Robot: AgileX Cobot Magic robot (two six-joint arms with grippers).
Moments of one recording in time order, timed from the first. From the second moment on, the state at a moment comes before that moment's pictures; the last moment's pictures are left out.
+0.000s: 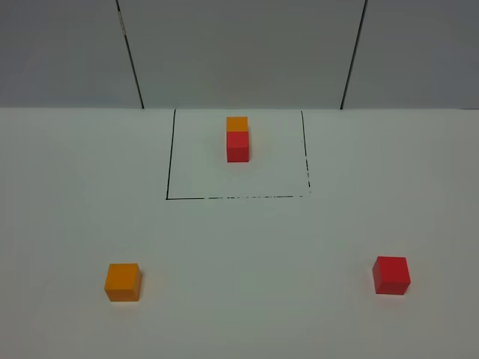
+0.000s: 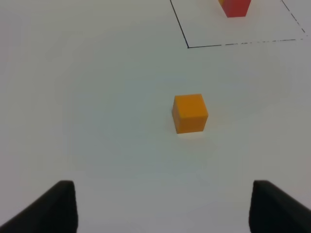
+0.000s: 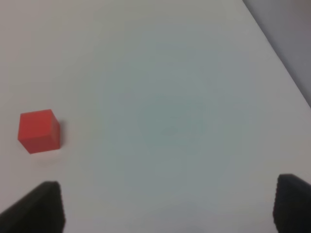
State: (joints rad) left arm -0.02 0.00 -0.50 -0.14 1.04 0.08; right arm -0.05 0.05 -0.50 -0.12 1.05 0.15
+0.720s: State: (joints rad) left arm -0.02 0.00 -0.50 -0.14 1.04 0.08; right arm -0.05 0.05 -0.50 -0.12 1.05 0.16
